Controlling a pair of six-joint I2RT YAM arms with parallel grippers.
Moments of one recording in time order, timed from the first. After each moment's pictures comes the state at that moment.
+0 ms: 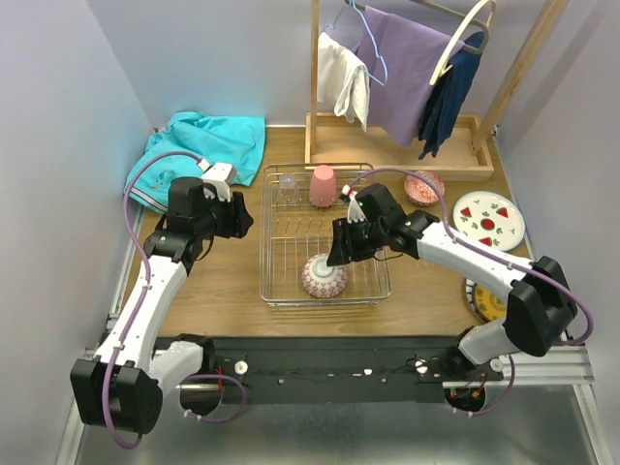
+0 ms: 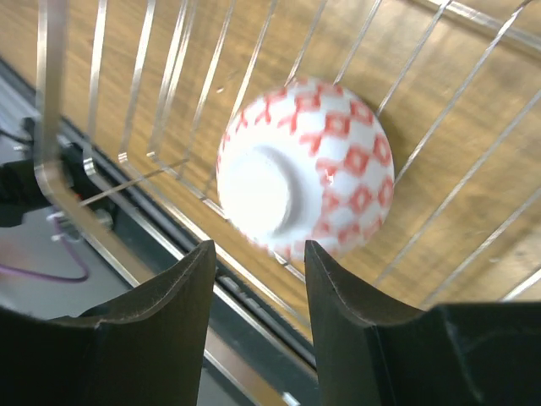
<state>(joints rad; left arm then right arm) -0.15 1.03 0.90 -0.44 0.31 -0.08 0.72 1.46 1.04 -0.45 -0.34 0.46</state>
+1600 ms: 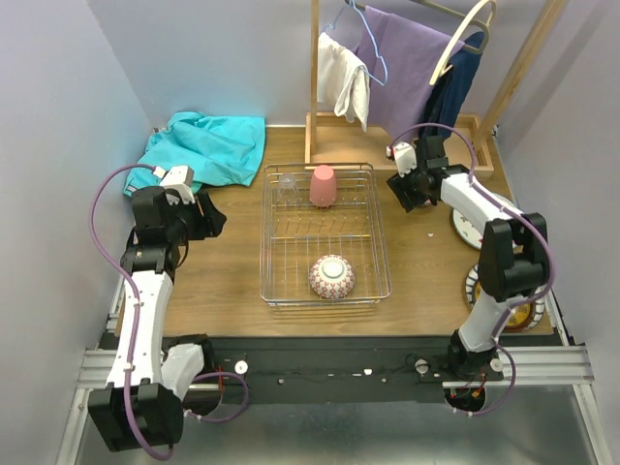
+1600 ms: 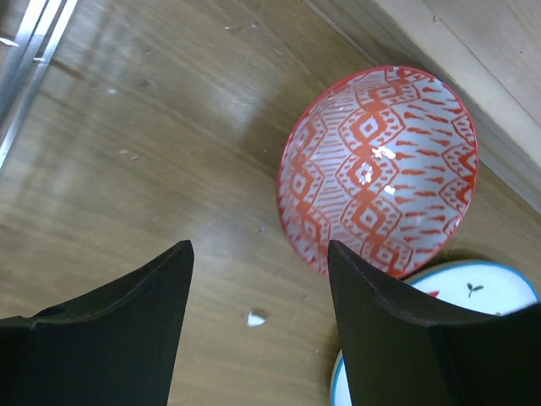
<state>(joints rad) 0.10 0.91 0.84 -0.44 0.39 -0.14 0.21 1.77 1.33 -0.48 -0.01 -0.47</state>
